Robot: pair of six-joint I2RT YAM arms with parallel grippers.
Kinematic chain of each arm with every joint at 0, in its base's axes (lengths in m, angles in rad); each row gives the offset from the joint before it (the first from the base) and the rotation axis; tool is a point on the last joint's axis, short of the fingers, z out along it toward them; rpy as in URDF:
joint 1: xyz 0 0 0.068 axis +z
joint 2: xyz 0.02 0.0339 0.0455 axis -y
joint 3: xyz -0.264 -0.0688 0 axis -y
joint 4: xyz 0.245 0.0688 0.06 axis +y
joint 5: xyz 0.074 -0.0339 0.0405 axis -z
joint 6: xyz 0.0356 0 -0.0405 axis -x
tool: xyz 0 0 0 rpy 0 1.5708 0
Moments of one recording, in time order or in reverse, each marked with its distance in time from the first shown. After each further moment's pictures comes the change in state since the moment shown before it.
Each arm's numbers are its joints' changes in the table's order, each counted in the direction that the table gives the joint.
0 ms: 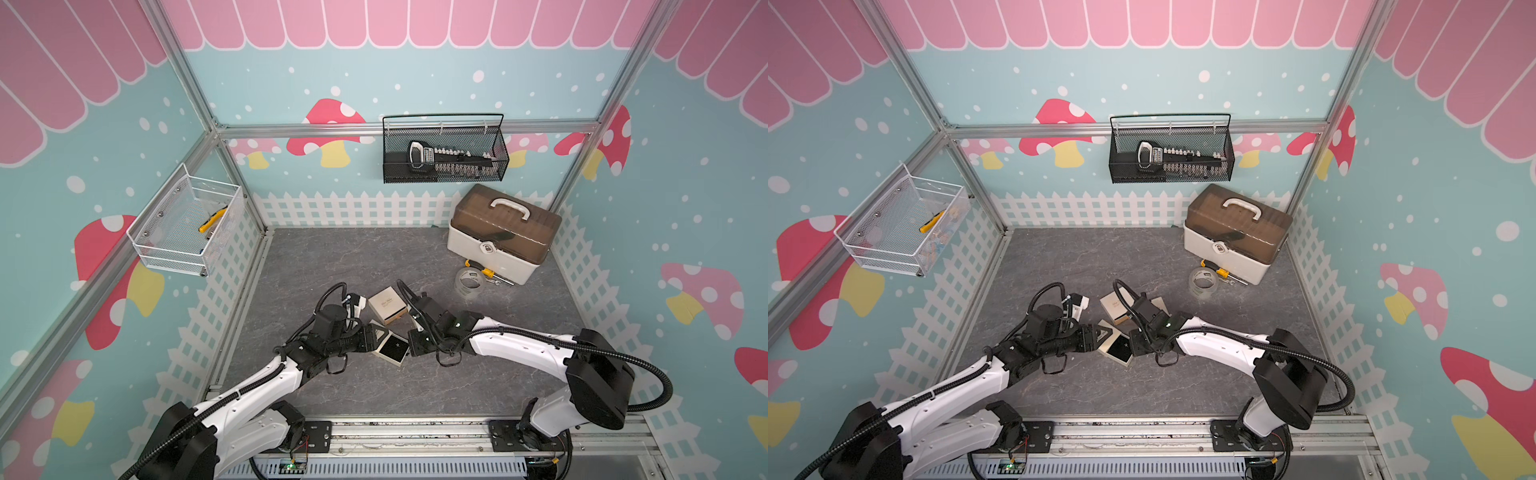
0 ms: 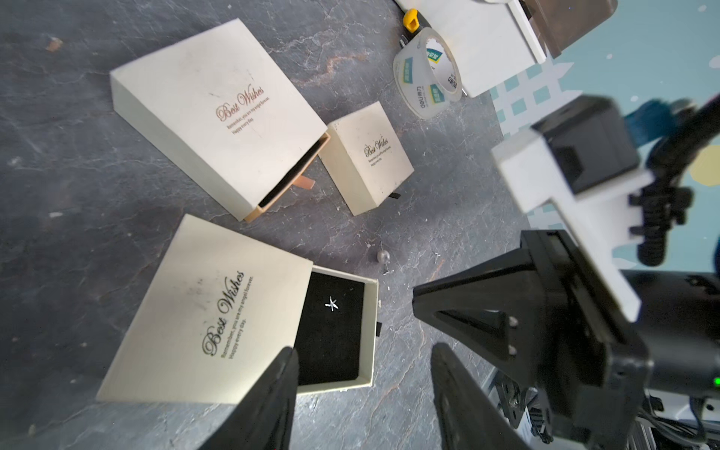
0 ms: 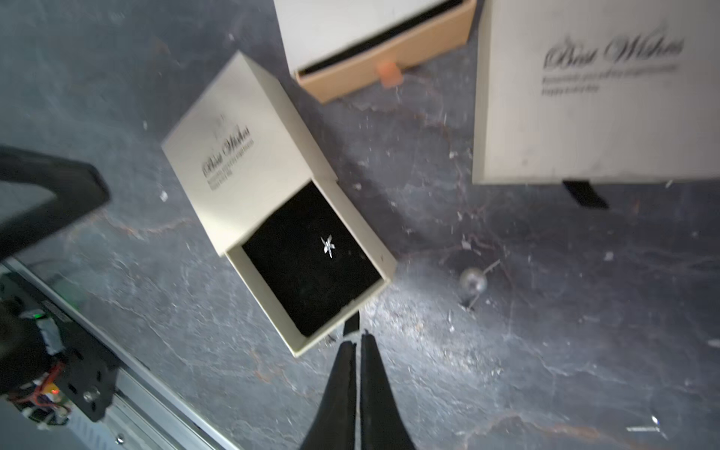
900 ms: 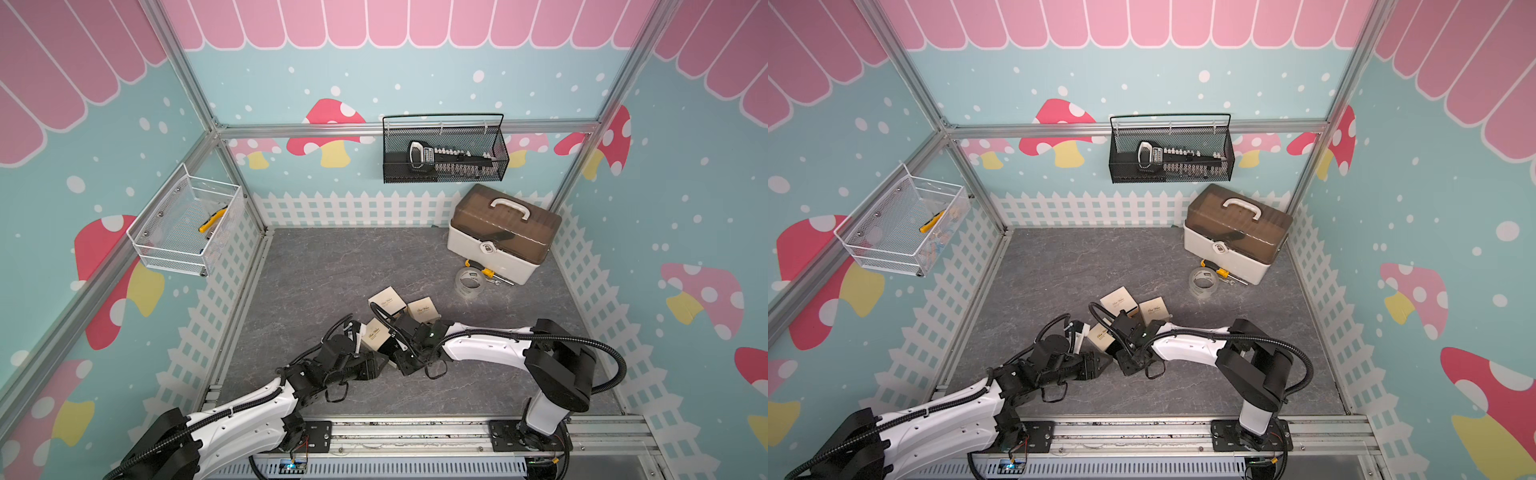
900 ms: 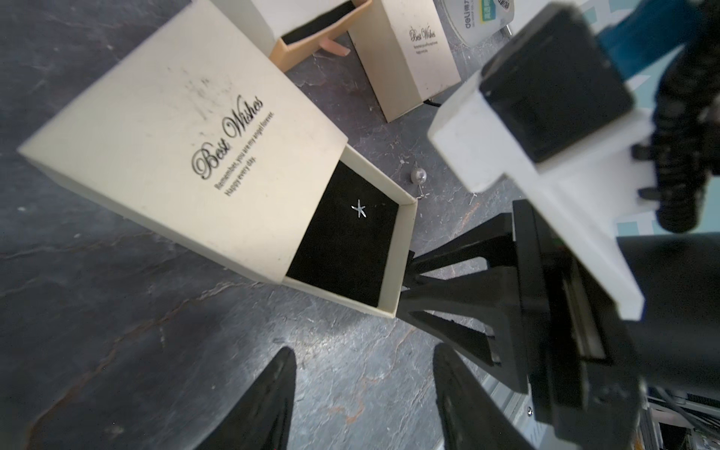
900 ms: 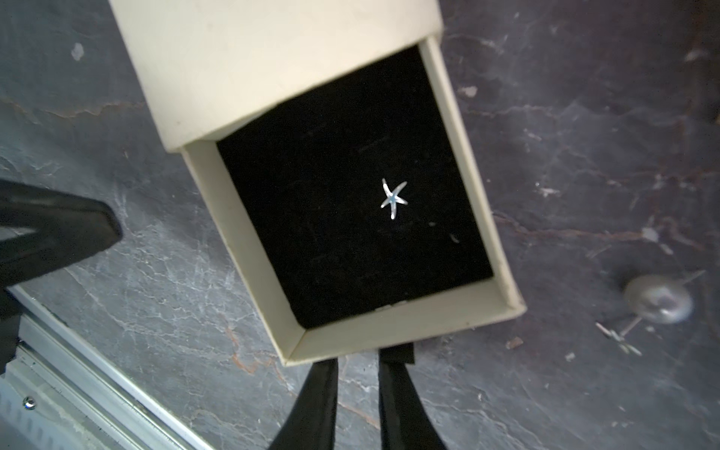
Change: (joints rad) left arm -0.200 0.106 -0.194 -0.042 -0.171 0.157; right arm 0.096 -0.204 0.084 0.023 -0.039 0.083
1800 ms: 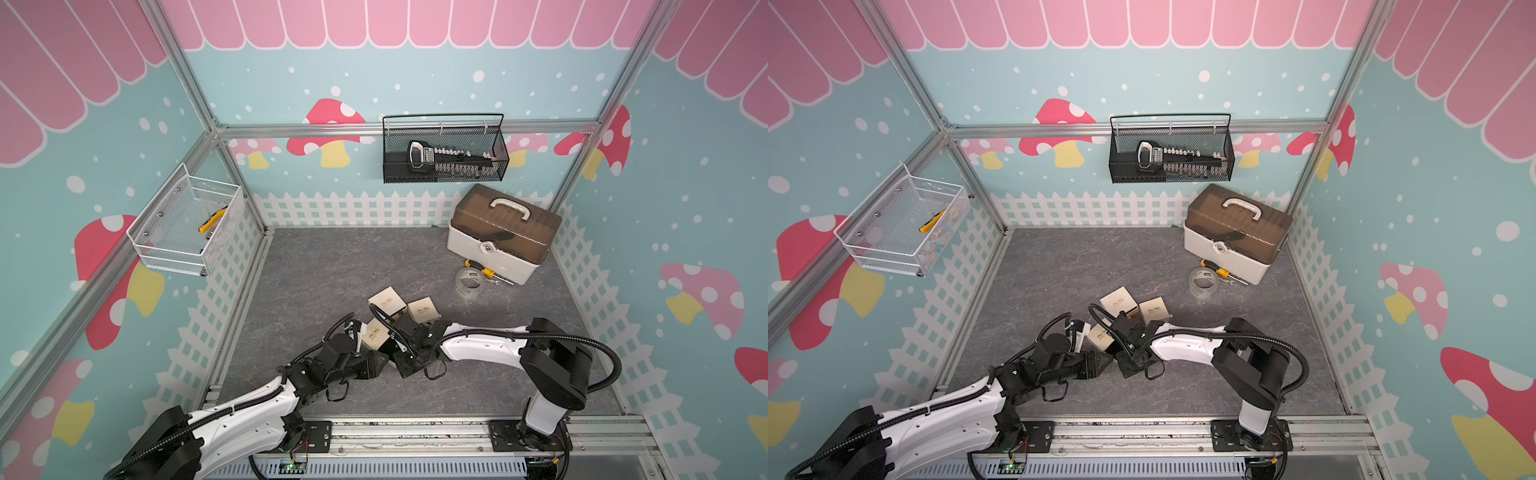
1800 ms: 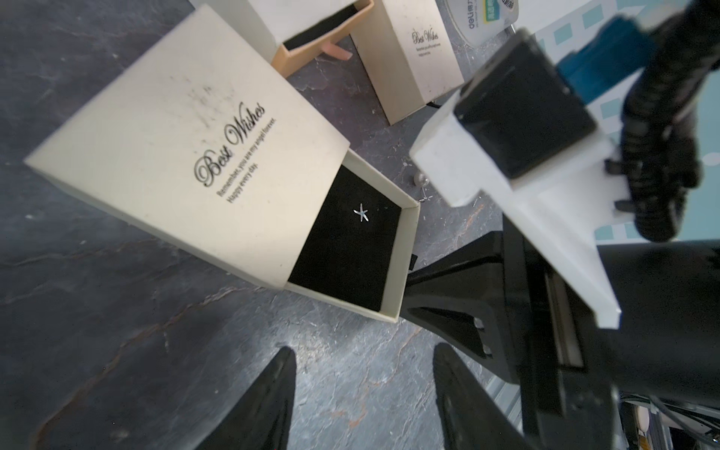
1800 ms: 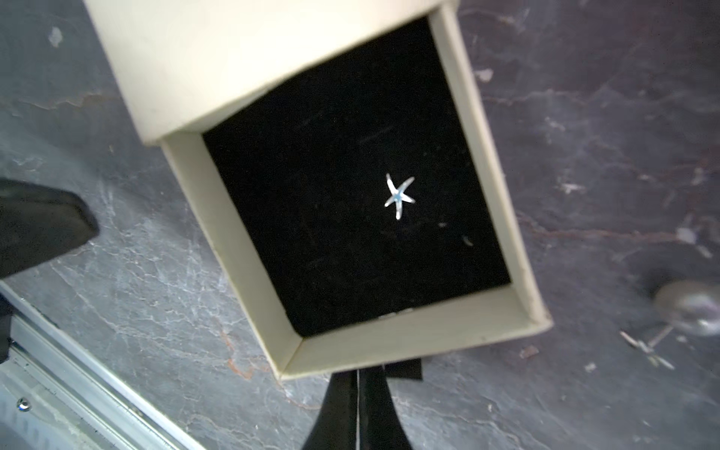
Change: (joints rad) left arm 0.000 -0.016 0.019 0.008 -0.012 -0.013; right arm 0.001 0.000 -0.005 -0.003 -0.005 -0.005
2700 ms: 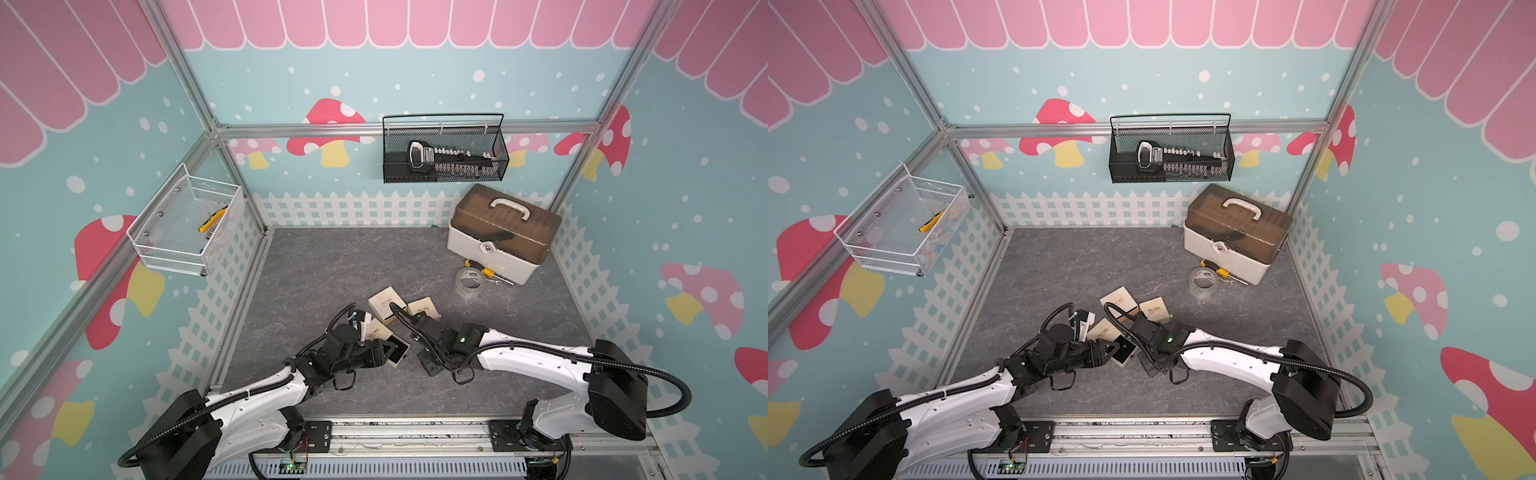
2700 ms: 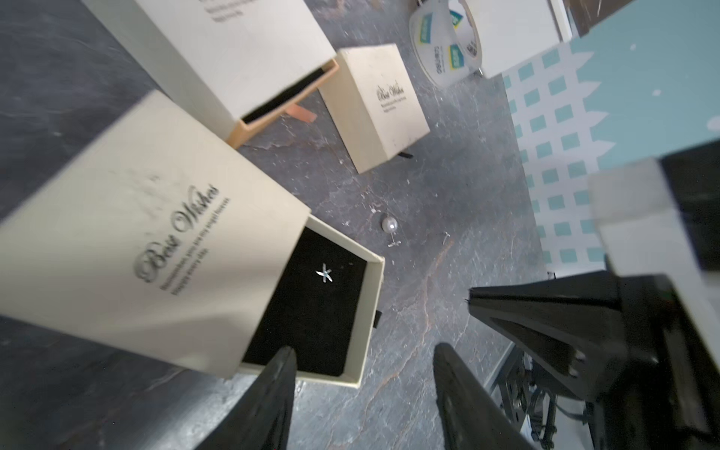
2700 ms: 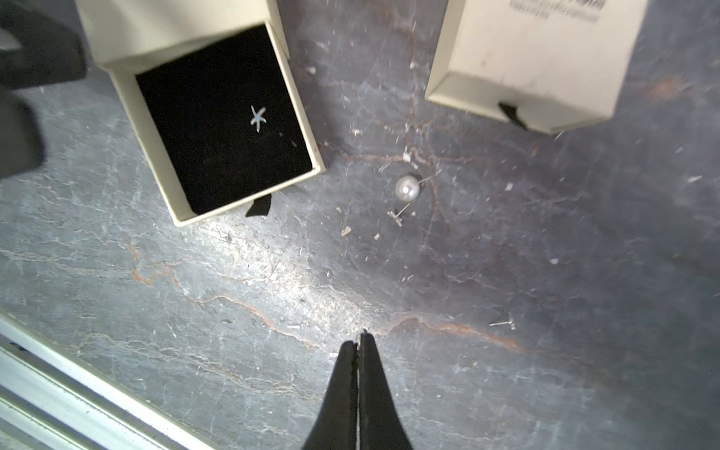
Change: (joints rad) left arm 0.073 -0.121 0.037 -0.155 0.046 0.032; right arm 0.000 0.303 -0.089 0.179 0.275 0.164
